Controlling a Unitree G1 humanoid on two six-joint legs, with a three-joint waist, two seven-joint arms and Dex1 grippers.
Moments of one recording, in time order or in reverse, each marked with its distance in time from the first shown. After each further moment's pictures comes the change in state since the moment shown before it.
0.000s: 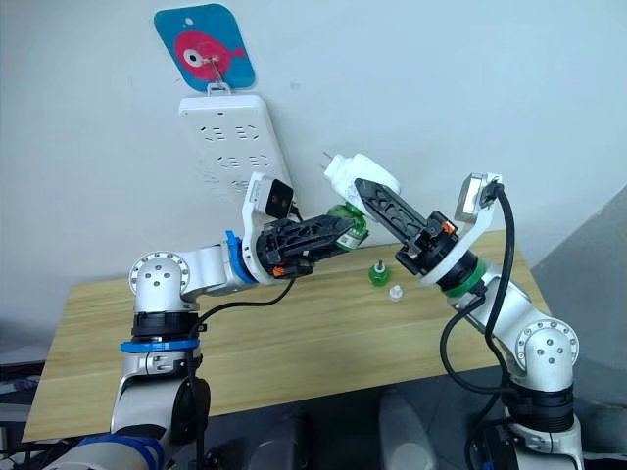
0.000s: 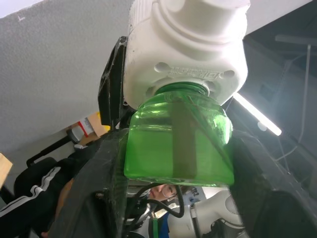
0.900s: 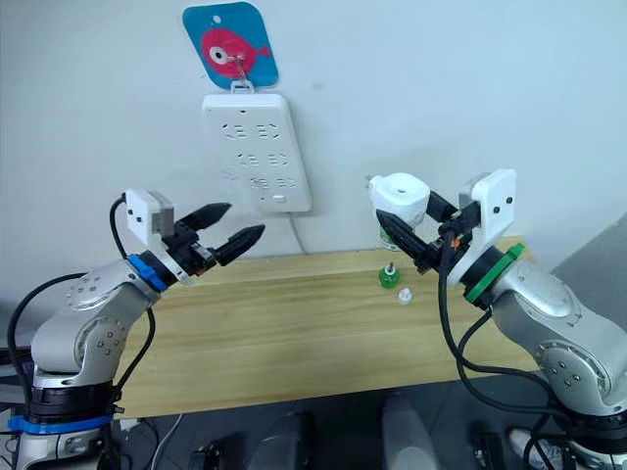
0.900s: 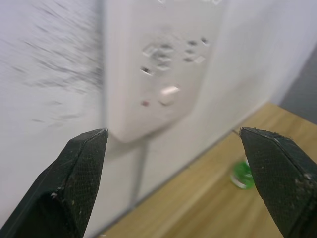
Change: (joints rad) left arm 0.385 0.313 0.031 -0.310 0.901 -0.900 -0.085; right arm 0.040 -0.332 0.056 -0.256 -0.817 -0.054 0.166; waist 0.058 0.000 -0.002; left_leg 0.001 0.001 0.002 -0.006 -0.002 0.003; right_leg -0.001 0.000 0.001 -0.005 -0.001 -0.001
